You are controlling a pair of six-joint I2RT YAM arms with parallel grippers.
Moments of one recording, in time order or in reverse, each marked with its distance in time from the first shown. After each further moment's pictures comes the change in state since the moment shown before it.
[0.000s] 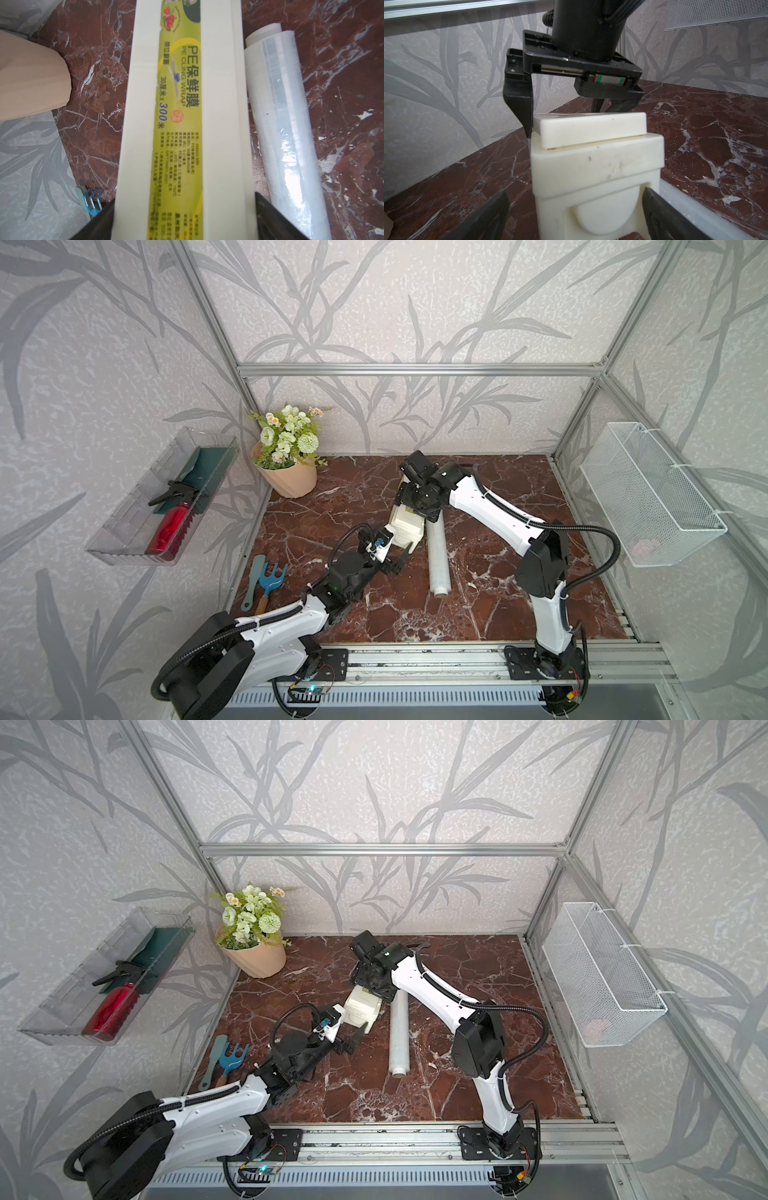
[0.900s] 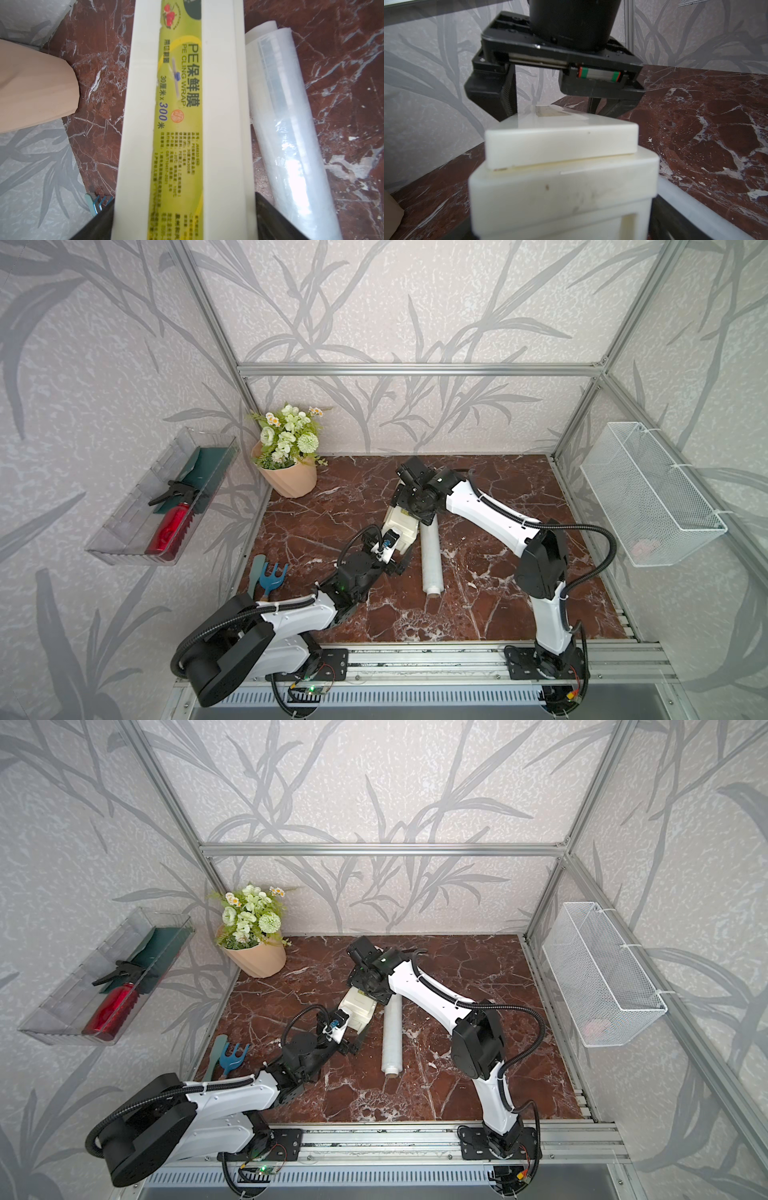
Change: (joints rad) left arm -0.035 0.167 0.000 0.138 -0.103 0.039; right arm 0.018 -0.004 -0.073 0.108 0.004 0.070
